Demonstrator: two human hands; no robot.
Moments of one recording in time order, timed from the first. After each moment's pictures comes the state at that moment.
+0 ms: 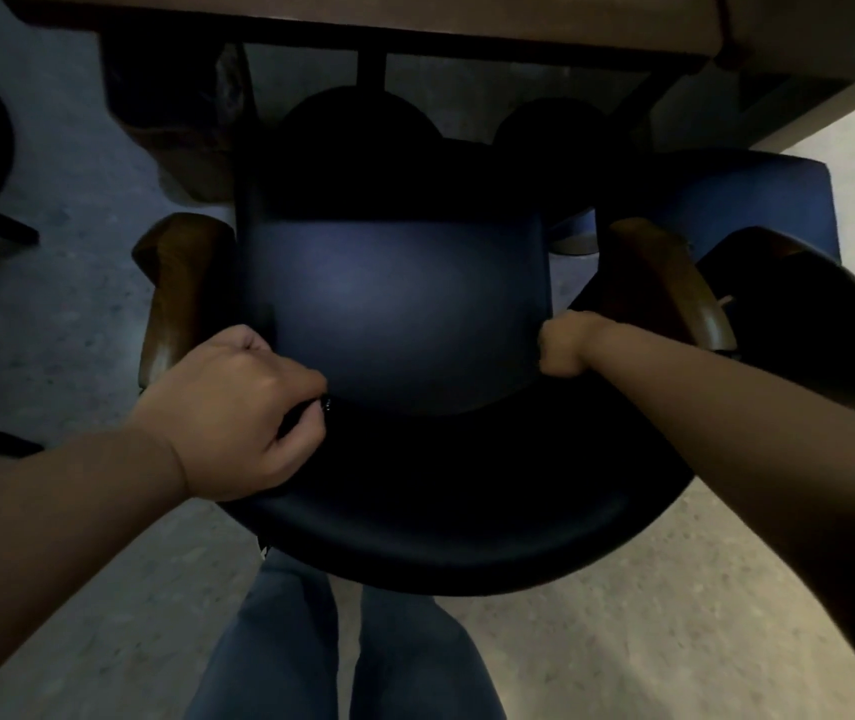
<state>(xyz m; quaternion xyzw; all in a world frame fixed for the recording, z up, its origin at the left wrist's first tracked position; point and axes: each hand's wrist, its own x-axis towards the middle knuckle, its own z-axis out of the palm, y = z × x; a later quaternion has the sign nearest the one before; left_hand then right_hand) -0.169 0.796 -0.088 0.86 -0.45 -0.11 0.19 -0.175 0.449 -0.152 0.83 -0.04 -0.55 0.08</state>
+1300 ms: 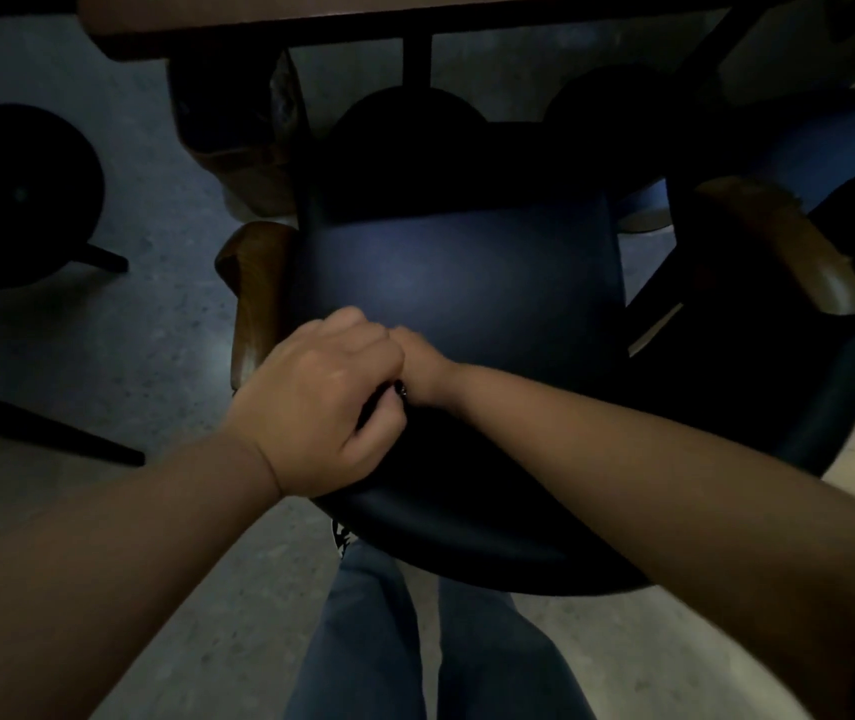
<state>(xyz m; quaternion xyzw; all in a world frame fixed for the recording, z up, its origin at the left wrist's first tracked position) -0.168 0.795 -0.077 0.85 -0.45 -0.12 0.24 -0.170 0.664 -0.162 0.79 -0.11 -0.37 -0.47</state>
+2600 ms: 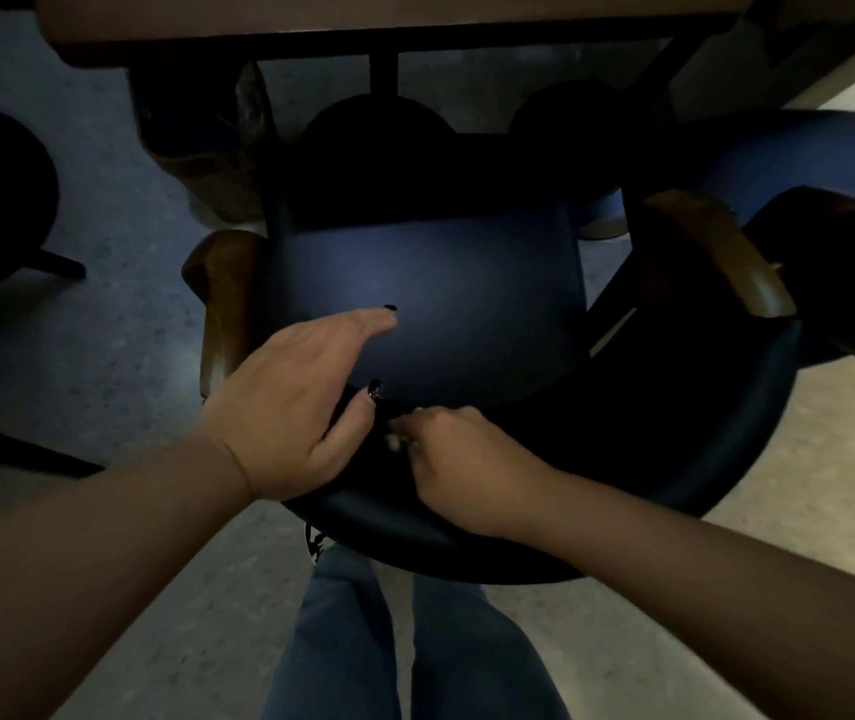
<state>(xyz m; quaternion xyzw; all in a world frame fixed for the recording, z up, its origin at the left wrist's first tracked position) -0.169 0.797 -0.075 0.86 -0.41 -0.17 0.25 -0.255 0.631 -0.081 0.89 0.00 -0.31 -0.33</state>
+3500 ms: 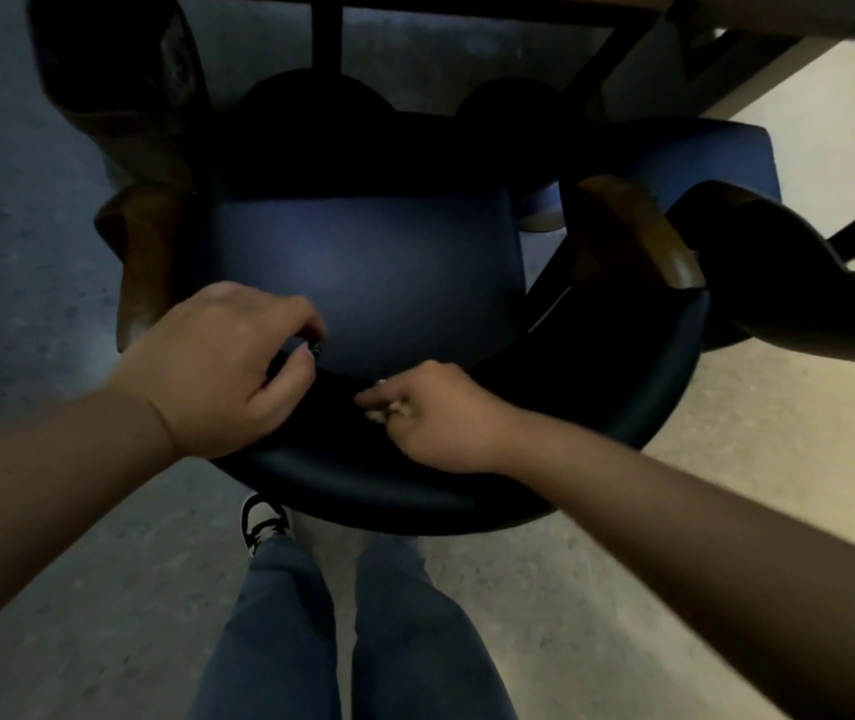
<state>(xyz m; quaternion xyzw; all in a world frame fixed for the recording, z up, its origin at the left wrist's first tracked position) -0.170 0.795 -0.078 0.87 -0.42 -0.15 0.21 -0.257 0.612 -0.076 0.88 -0.05 -0.35 -0.32</state>
